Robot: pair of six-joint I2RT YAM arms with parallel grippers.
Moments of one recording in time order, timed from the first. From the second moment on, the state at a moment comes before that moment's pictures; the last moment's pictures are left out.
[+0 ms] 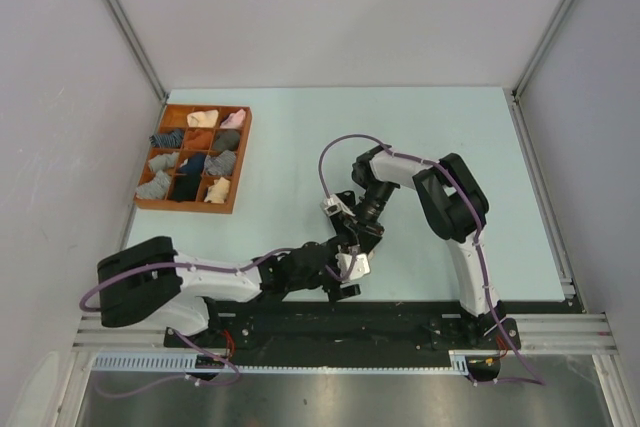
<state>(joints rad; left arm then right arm) -1.22 1.37 0.45 0.44 -0.02 0.25 0.59 2.20 1.53 -1.35 -0.86 -1.31</state>
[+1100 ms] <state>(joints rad) -0.80 1.67 0.70 0.22 0.52 0.04 0.41 1.85 1.50 -1.25 -0.87 -1.22</state>
